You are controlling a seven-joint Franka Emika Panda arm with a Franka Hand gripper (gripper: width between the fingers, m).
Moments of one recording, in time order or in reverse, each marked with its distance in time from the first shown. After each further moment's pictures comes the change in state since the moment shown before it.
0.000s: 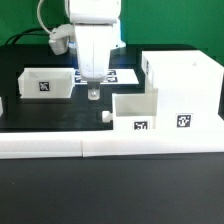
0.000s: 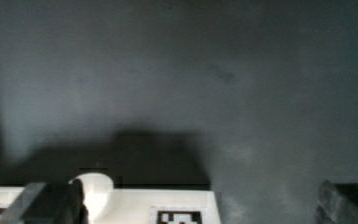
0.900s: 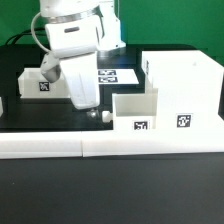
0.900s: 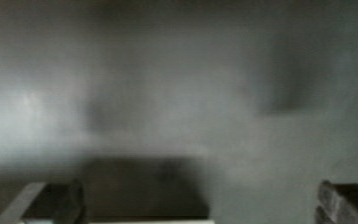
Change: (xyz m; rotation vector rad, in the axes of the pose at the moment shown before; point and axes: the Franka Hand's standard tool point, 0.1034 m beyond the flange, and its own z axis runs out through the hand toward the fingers) arm 0.008 -0.001 0.034 0.061 0.195 0.023
